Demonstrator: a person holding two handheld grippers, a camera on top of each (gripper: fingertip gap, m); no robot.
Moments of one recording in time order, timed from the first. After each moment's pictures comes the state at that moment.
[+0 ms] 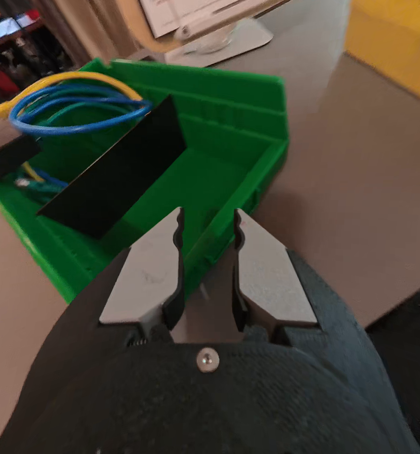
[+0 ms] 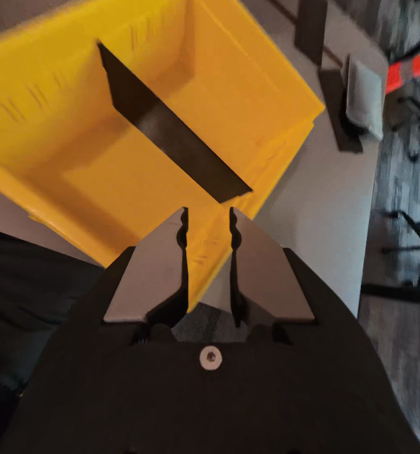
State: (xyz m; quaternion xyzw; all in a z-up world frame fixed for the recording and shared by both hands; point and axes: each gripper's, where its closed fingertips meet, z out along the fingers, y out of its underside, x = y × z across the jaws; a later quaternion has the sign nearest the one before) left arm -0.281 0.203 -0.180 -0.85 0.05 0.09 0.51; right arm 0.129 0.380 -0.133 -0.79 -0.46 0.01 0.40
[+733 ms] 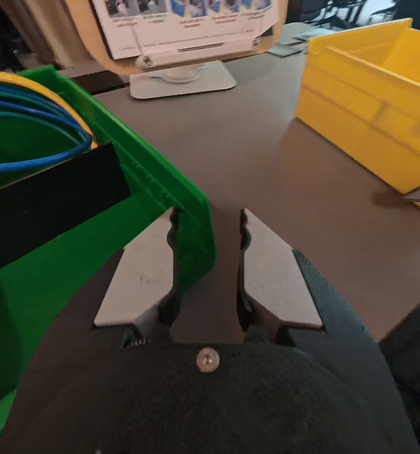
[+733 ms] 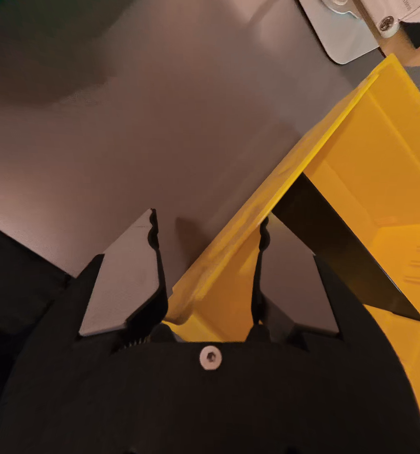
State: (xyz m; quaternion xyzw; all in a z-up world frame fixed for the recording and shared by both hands) left arm -0.228 0.259 -0.177 -0.84 0.01 0.00 0.54; right arm -0.019 0.329 -0.196 -0.75 -0.55 0.04 0.37
